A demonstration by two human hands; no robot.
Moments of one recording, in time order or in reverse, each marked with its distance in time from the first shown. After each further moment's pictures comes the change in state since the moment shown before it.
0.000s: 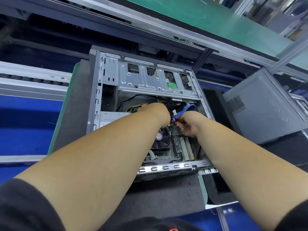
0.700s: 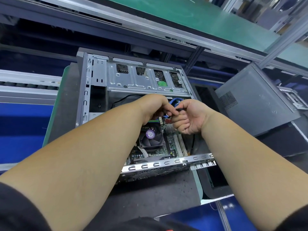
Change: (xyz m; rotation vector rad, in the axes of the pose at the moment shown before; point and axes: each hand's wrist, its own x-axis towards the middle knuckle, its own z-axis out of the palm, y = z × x) left_hand -0.018 0.008 -0.013 -1.123 -0.204 0.189; right_hand -0.031 -0.021 -0.037 0.107 -0.689 0.169
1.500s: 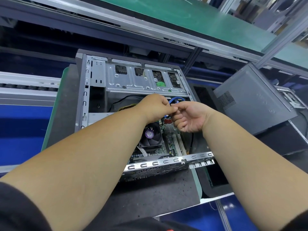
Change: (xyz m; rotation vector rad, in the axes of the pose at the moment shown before) left_hand 0.008 -0.011 0.001 0.484 0.207 0.224; right_hand -0.007 0.003 0.004 -0.001 0.126 -0.052
